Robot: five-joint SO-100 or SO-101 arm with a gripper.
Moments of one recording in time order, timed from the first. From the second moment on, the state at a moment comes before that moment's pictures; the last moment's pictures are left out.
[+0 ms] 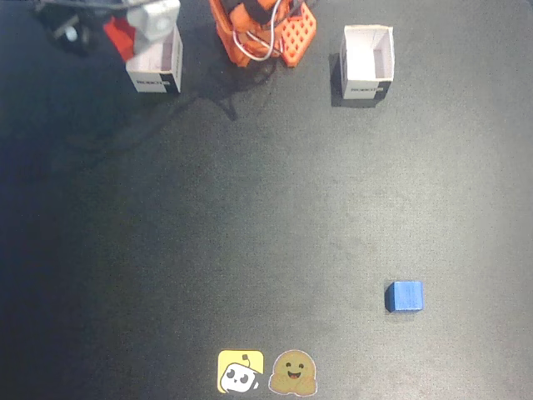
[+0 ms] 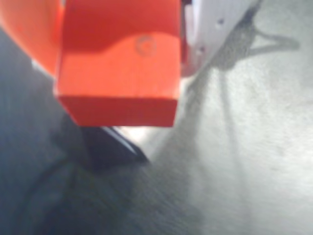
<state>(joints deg) 64.7 145.8 132.5 86.0 77.5</state>
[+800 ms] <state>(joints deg) 69.3 157.7 145.8 83.0 88.5</state>
